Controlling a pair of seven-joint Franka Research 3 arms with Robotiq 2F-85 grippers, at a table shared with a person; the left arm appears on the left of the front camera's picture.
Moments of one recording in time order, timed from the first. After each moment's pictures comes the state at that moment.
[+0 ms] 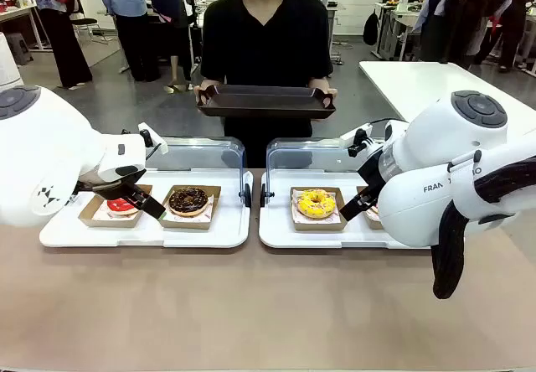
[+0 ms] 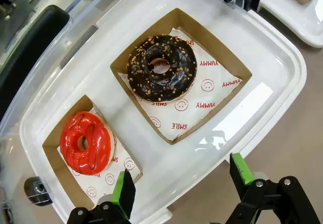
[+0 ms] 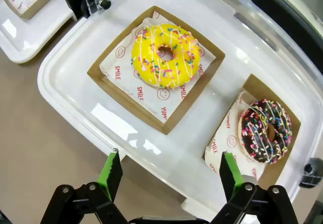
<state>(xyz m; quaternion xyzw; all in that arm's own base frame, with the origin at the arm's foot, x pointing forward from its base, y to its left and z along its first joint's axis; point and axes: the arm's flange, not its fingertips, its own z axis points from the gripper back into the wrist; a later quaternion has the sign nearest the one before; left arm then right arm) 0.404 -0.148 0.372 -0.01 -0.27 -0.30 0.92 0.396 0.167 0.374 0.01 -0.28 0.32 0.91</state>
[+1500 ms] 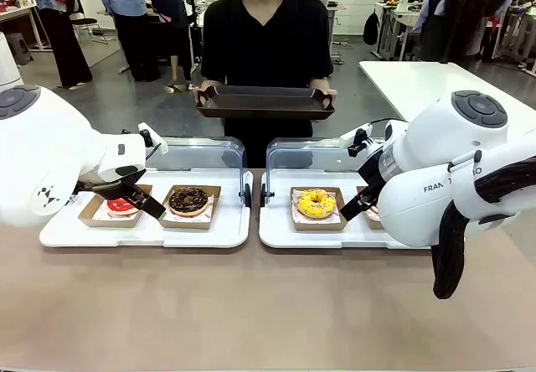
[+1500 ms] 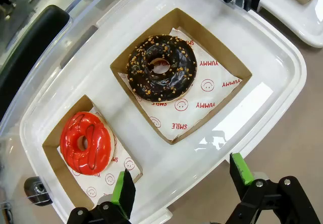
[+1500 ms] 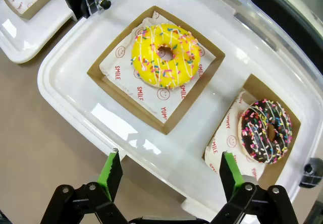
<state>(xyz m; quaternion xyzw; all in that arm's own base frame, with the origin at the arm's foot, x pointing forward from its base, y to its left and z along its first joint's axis) 0.404 -0.148 0.372 -0.01 -0.27 -0.30 0.92 0.396 0.167 0.374 0.01 -0.28 0.32 0.91</state>
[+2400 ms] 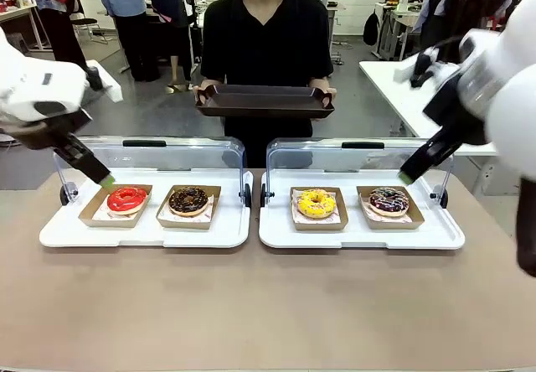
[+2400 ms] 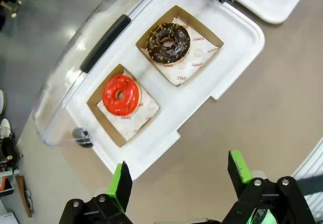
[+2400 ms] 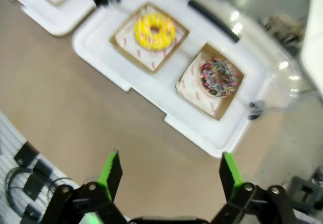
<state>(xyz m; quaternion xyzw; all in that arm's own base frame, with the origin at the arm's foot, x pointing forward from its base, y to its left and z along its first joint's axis) 0.328 -0.113 0.521 0.03 -0.24 -0.35 0.90 0.293 0.123 0.551 -0.04 -0.26 0.32 0.91</state>
